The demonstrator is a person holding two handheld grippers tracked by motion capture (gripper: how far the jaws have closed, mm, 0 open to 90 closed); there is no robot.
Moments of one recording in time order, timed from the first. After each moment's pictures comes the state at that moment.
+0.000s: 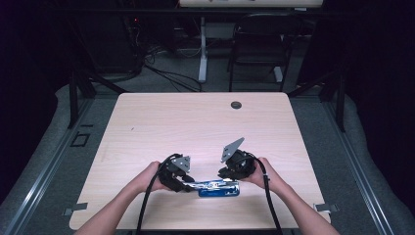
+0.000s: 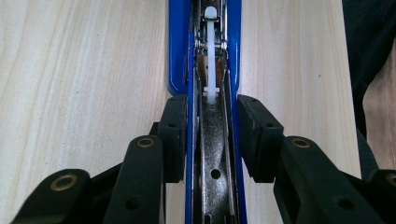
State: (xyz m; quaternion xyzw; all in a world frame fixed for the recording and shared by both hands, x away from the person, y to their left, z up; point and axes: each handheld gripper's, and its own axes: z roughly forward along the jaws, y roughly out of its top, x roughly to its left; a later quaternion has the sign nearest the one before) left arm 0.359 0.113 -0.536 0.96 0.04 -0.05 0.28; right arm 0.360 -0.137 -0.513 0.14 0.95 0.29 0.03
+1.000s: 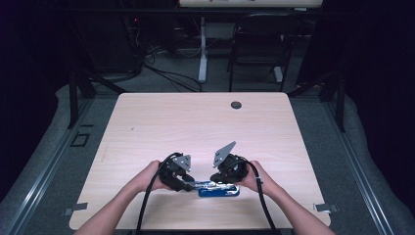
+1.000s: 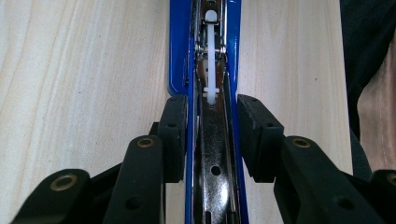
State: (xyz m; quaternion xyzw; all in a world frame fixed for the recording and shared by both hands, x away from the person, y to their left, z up) left arm 0.360 0.110 -0.530 0.96 0.05 -0.06 0.27; right arm 0.349 -0.114 -0.515 0.11 0.95 0.30 0.01
